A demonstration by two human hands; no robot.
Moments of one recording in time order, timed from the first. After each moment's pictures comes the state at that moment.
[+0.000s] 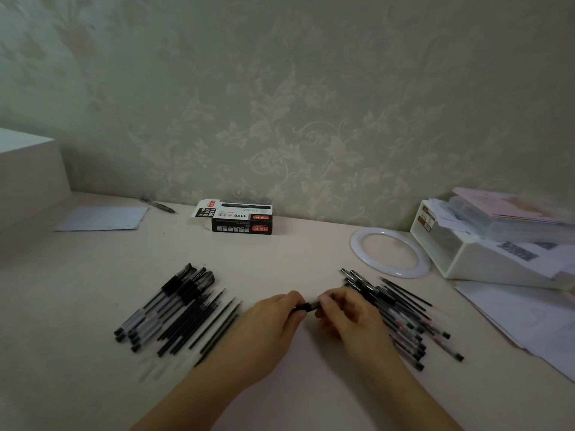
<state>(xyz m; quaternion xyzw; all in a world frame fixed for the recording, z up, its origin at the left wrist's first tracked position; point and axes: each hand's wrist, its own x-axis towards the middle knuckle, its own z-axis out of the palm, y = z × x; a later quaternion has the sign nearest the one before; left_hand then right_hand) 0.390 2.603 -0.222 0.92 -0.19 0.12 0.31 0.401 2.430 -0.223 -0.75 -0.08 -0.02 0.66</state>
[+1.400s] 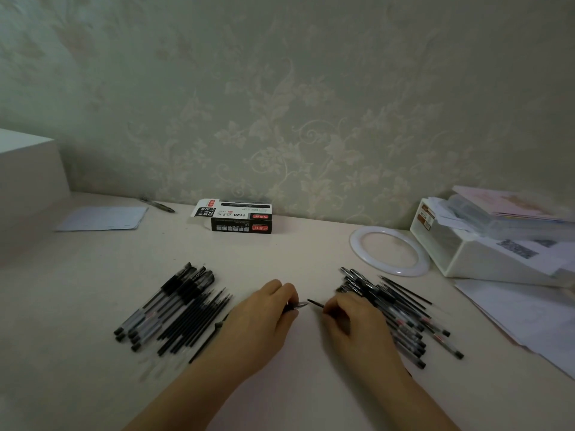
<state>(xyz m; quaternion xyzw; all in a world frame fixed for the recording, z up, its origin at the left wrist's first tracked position) 0.391 2.611 -0.218 0.94 -0.17 0.14 0.26 0.401 2.420 -0.234 -0.91 -0.18 -0.17 0.32</state>
